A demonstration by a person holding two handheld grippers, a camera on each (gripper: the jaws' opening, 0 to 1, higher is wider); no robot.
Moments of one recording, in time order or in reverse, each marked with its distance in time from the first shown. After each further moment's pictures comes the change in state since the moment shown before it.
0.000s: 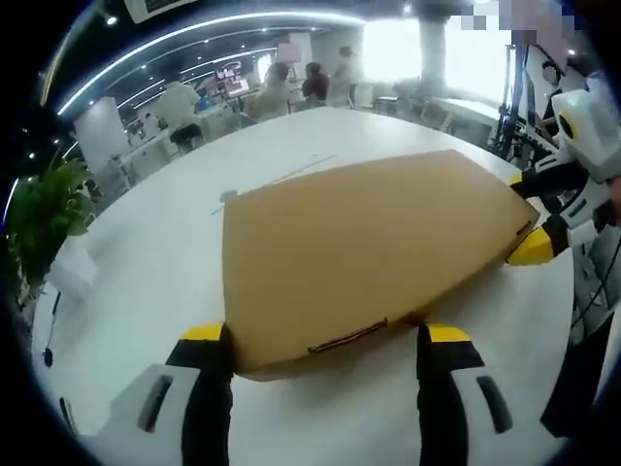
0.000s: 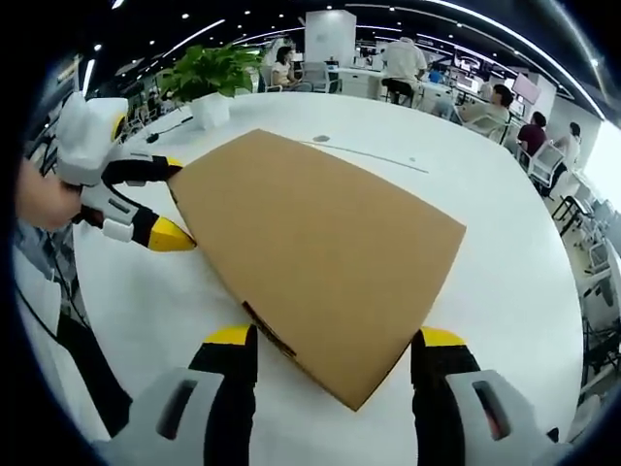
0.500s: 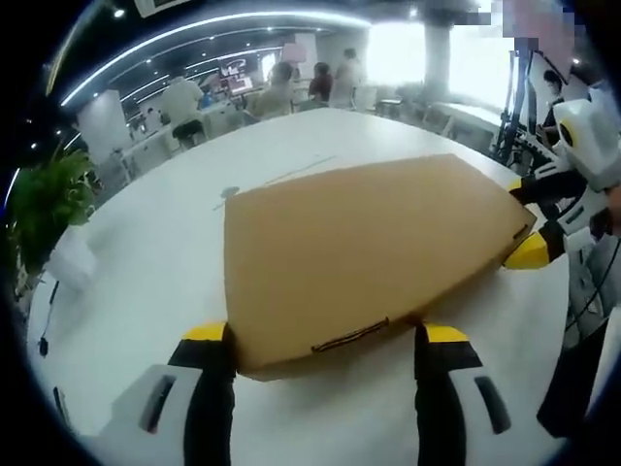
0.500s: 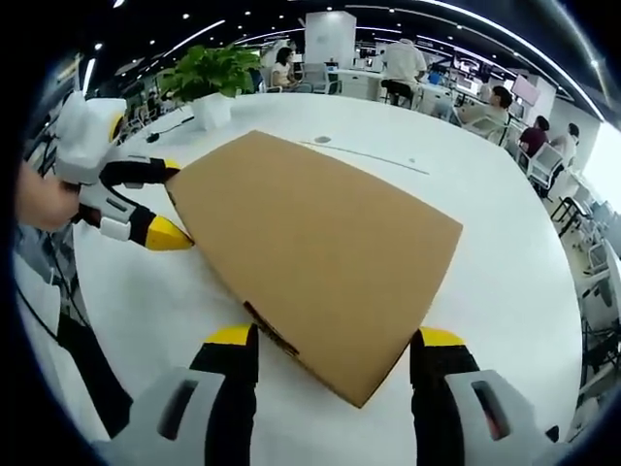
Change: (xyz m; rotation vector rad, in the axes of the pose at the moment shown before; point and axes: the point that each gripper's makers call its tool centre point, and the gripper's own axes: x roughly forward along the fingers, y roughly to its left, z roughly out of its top) left arm -0.010 -0.003 -0.007 -0.040 -0.013 -0.004; right arm -0.003 0.004 -0.002 -0.007 -0.006 -0.003
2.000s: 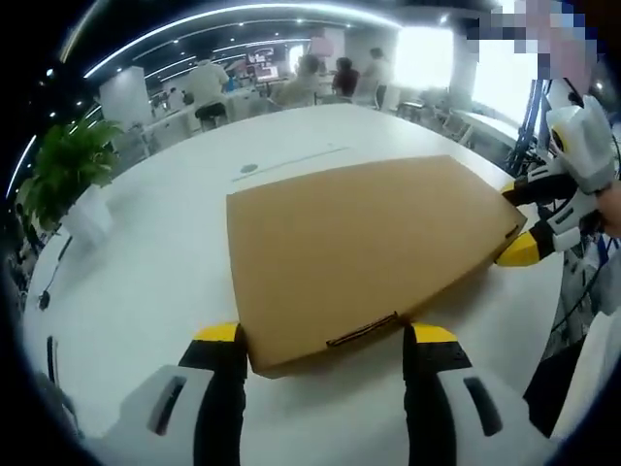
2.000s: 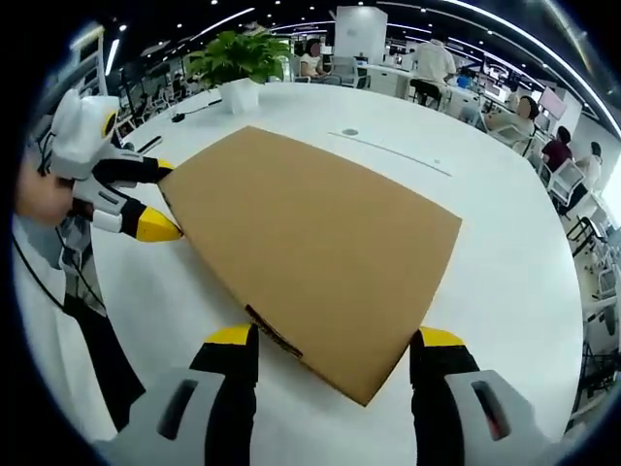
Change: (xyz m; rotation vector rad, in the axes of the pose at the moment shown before) left arm -0.034 -0.017 -0.030 -0.109 0.034 0.057; right arm -0.008 0.009 -0.011 -0.095 0.035 0.077
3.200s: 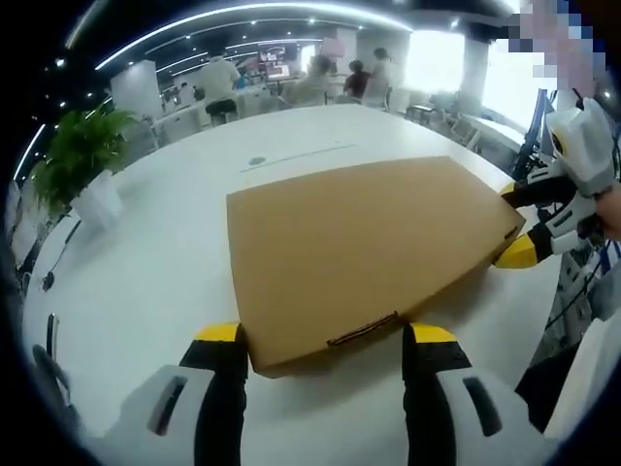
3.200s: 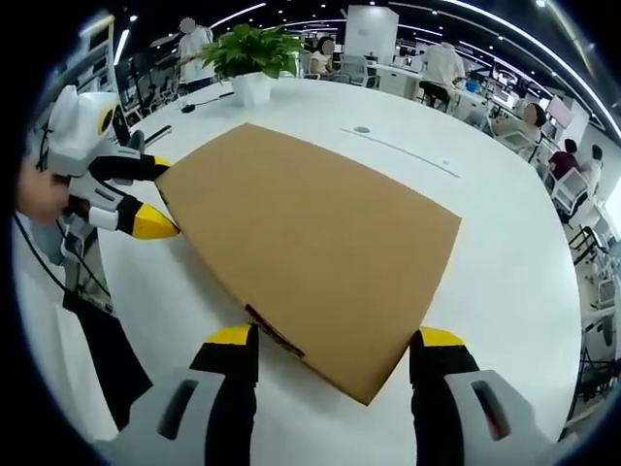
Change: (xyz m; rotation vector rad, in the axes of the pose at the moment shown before) left arm -0.018 -0.008 -0.019 -0.039 0.002 0.024; right arm -0.007 0.012 -0.011 -0.042 0.007 0.014
